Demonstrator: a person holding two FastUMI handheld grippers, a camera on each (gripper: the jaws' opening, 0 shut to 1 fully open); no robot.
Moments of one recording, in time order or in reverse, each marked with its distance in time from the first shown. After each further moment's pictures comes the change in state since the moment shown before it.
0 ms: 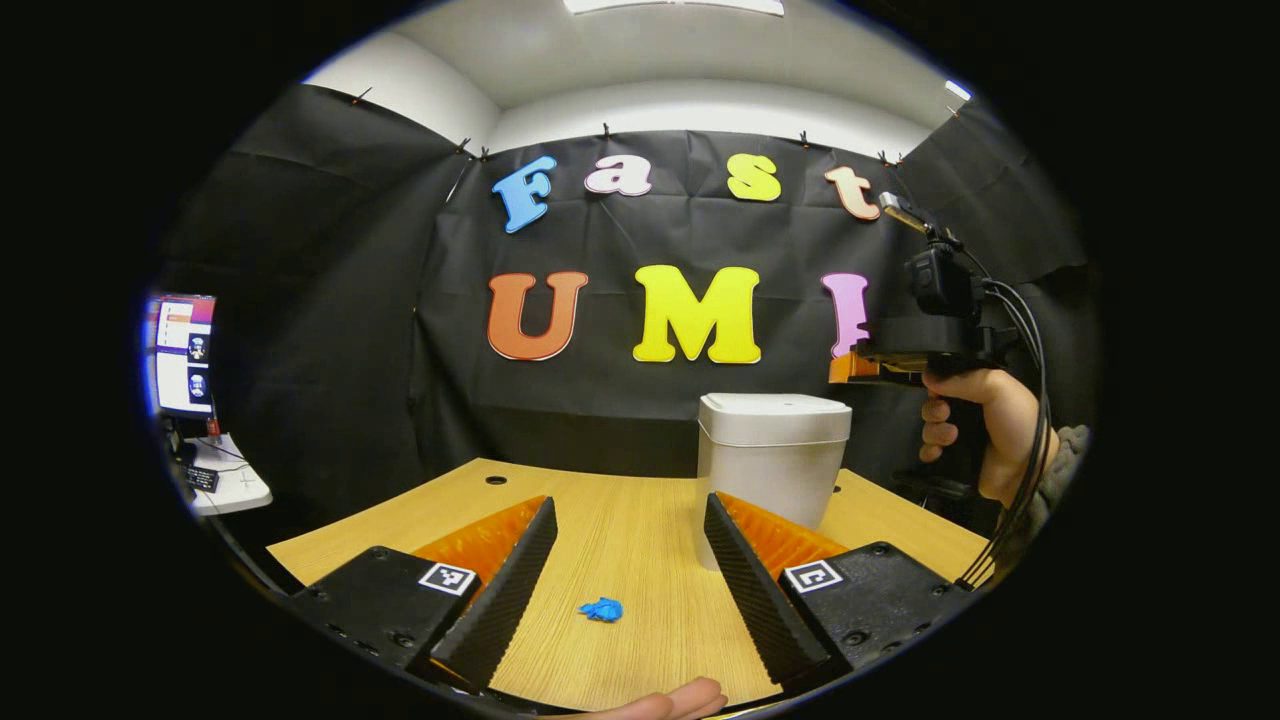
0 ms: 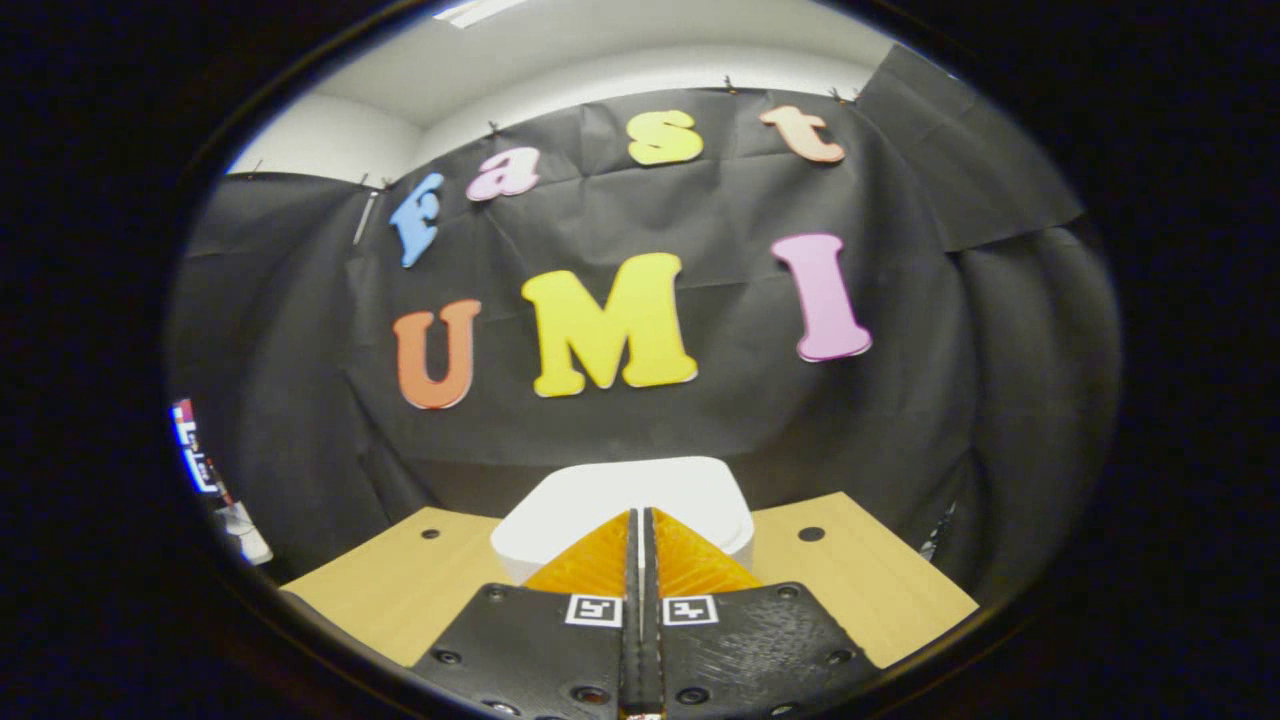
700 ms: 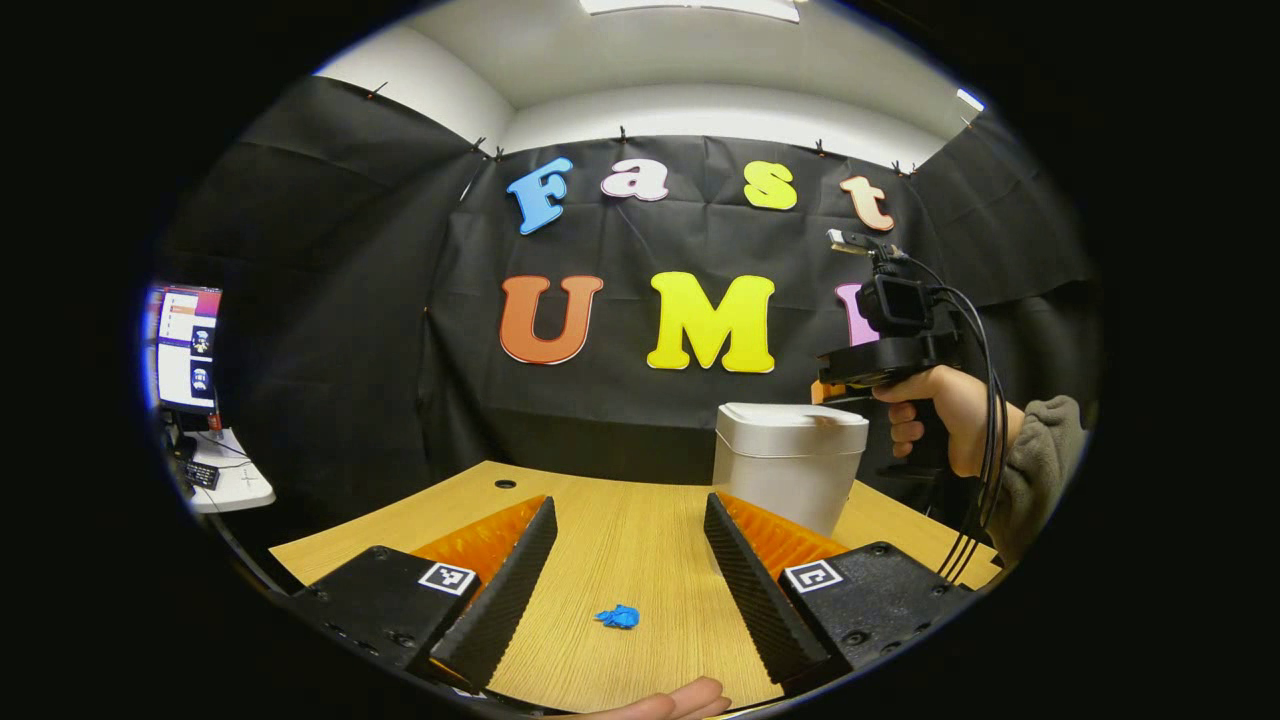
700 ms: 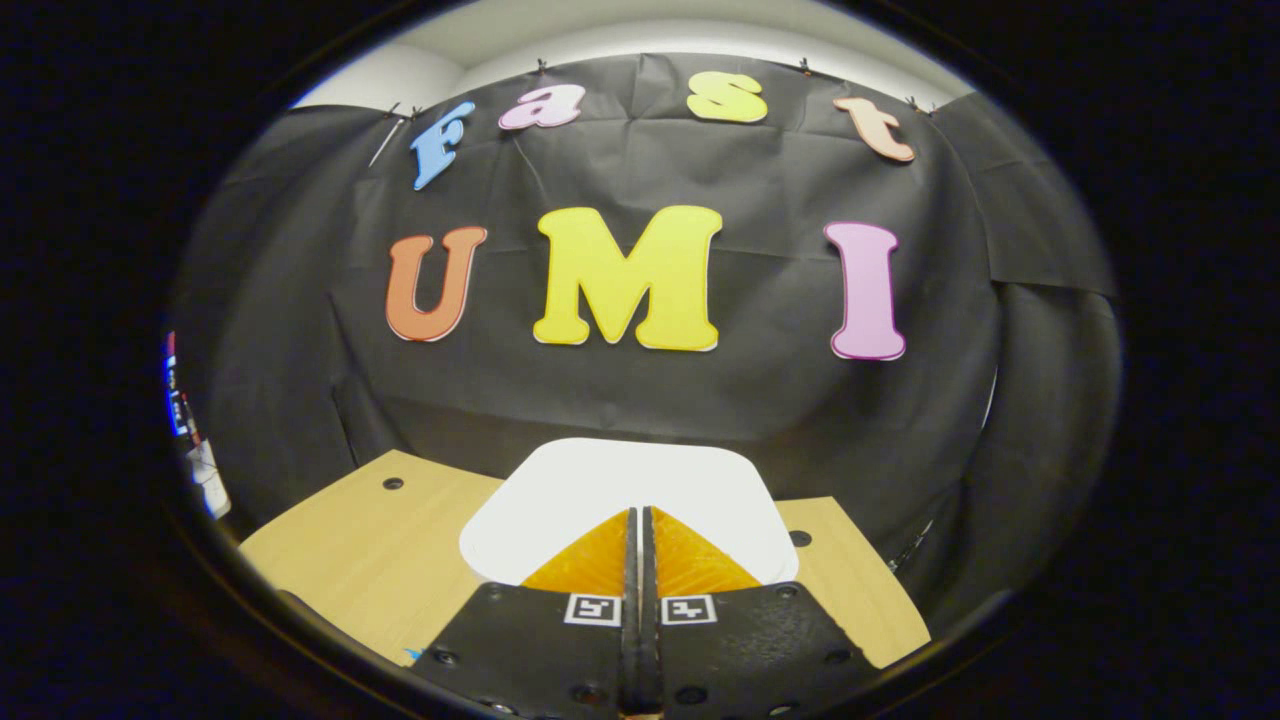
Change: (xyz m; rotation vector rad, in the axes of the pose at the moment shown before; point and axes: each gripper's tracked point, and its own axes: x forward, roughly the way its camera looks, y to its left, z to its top) left arm 0.003 0.016 0.006 -0.009 -0.017 0.001; right arm 0.042 0.034 -0.024 -0.143 0.160 0.019
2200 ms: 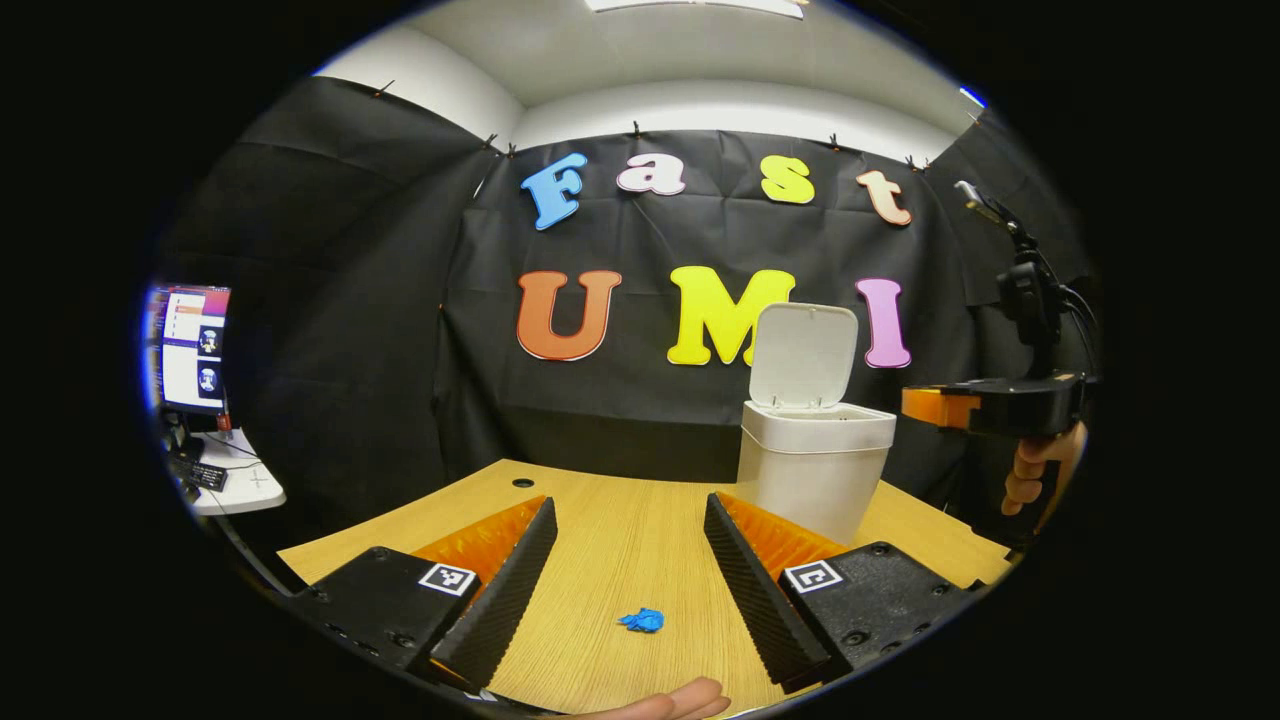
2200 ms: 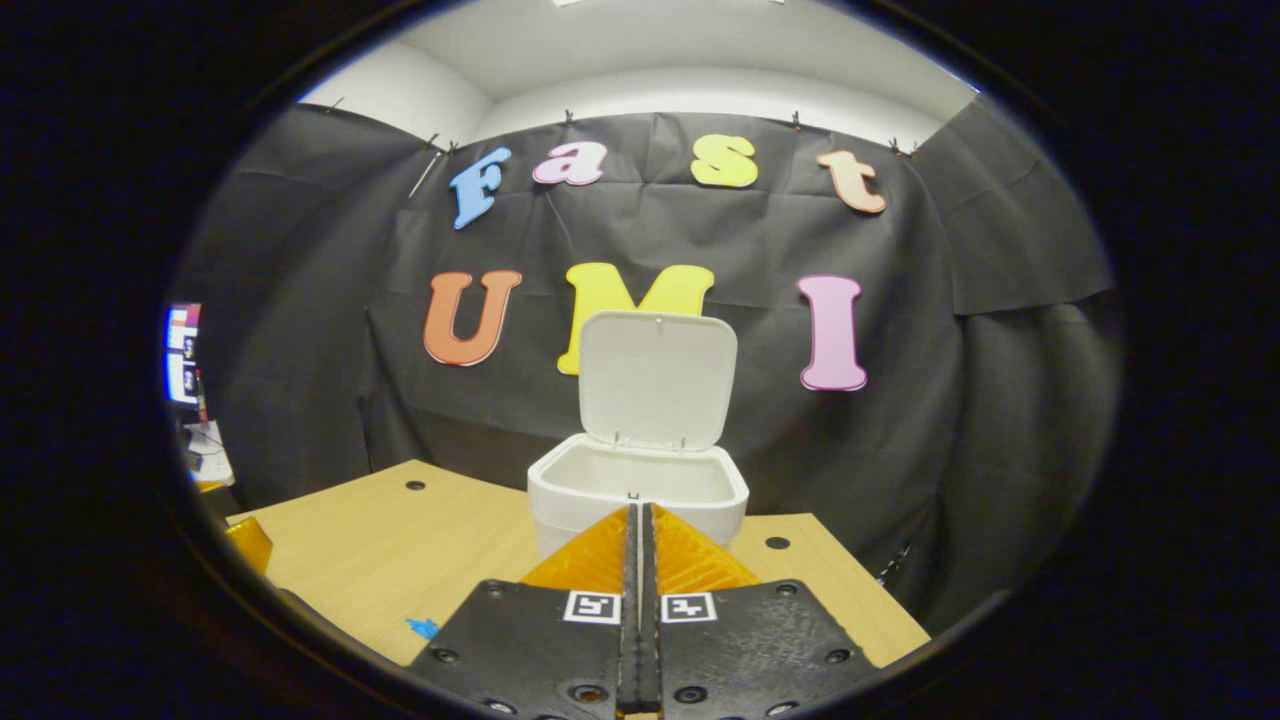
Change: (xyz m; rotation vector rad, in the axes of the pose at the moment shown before) left arm 0.014 0.031 -0.009 -0.011 0.029 0.065; right arm -0.127 -0.002 -0.042 -0.028 -0.189 0.022
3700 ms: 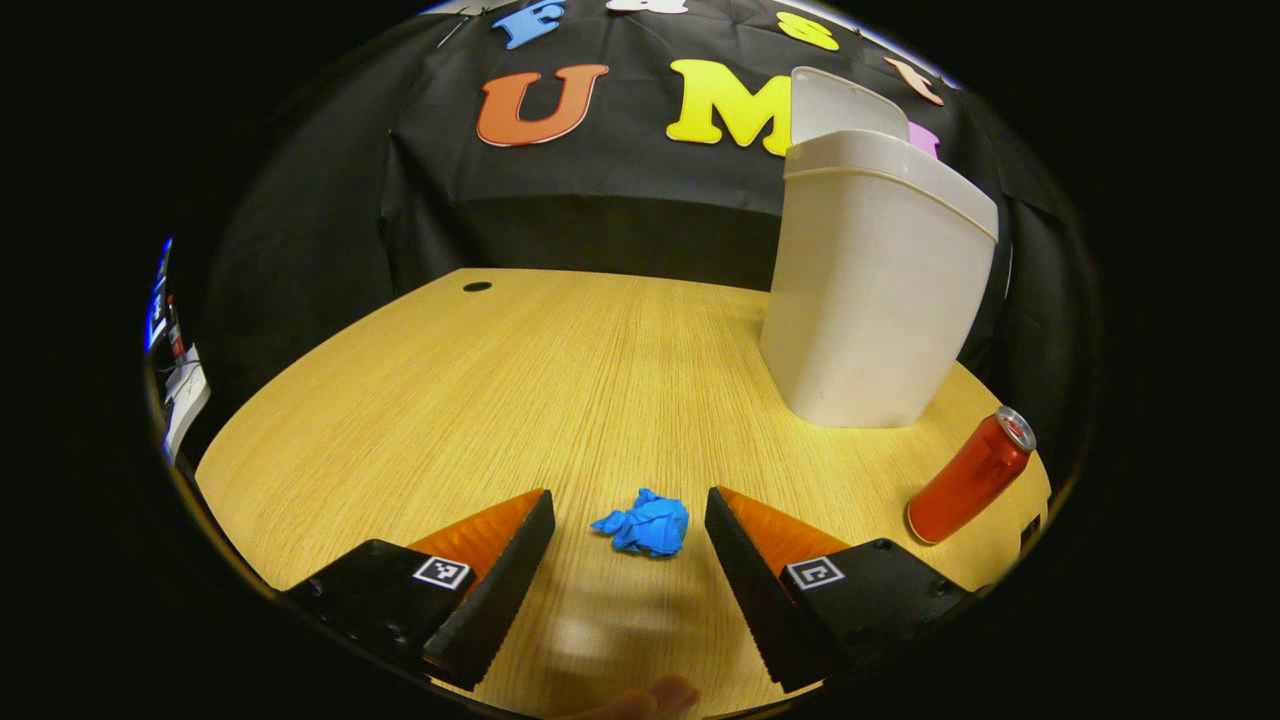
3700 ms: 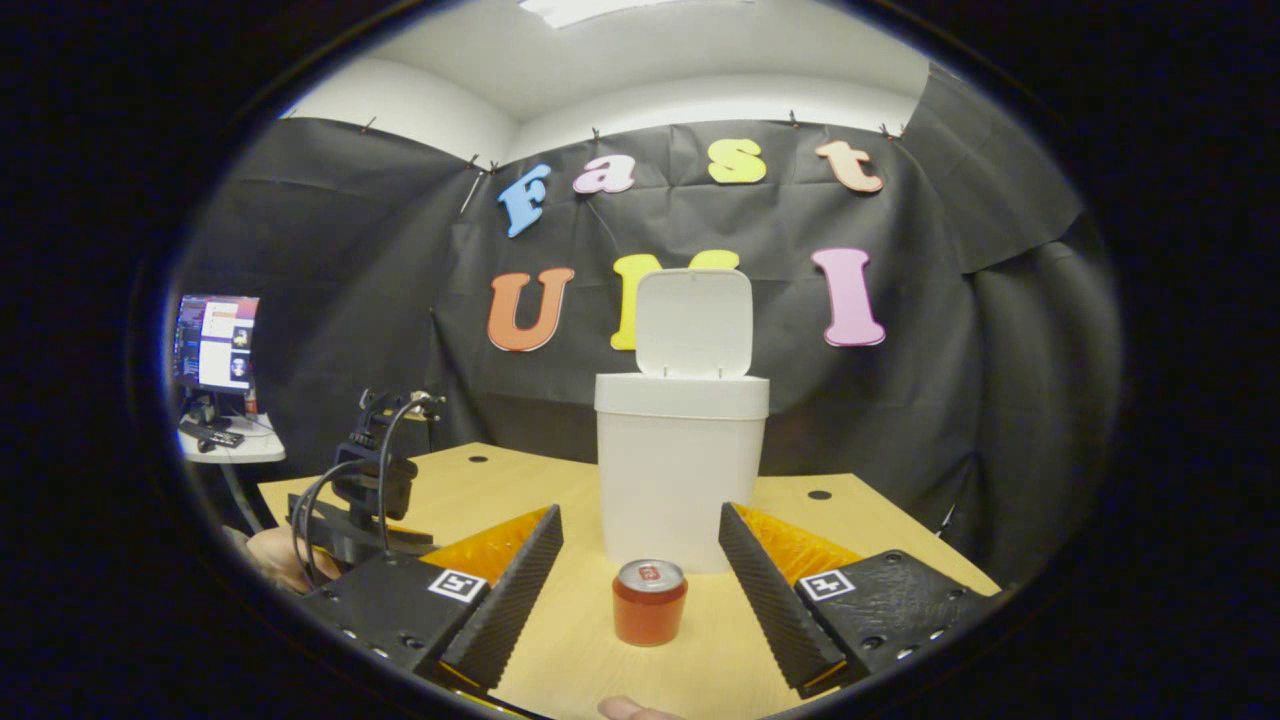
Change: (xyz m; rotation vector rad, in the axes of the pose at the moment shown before) left arm 0.083 -0.009 -0.221 -0.014 0.585 -0.061; right arm -0.084 0.019 -0.121 0.018 -0.038 0.159
